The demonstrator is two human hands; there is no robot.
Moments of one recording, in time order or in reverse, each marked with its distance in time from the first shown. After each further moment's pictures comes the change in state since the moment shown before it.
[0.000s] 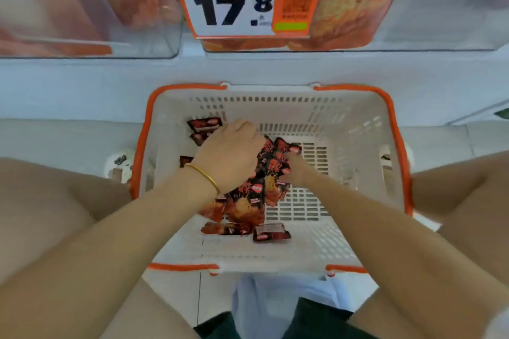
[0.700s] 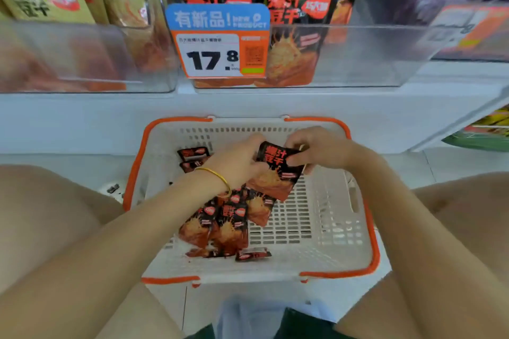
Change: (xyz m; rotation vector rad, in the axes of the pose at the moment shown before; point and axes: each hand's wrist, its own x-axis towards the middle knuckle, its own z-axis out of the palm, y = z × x) left_hand 0.017 0.038 -0.045 -0.512 -0.142 -0.210; right_hand -0.134 -0.047 -0.132 0.194 0.060 -0.364
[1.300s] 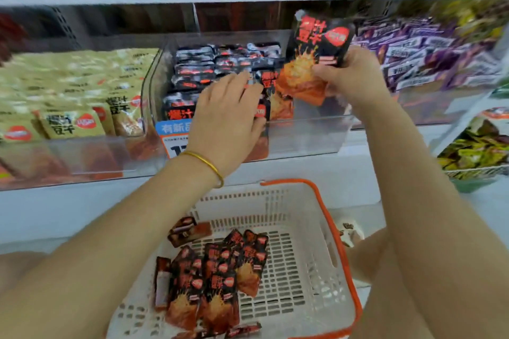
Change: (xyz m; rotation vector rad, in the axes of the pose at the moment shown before) left_hand -0.007 0.109 -0.123 0.528 0.912 0.342; right_hand -0.076 -0.114 -0.155 0.239 0.969 -0.367
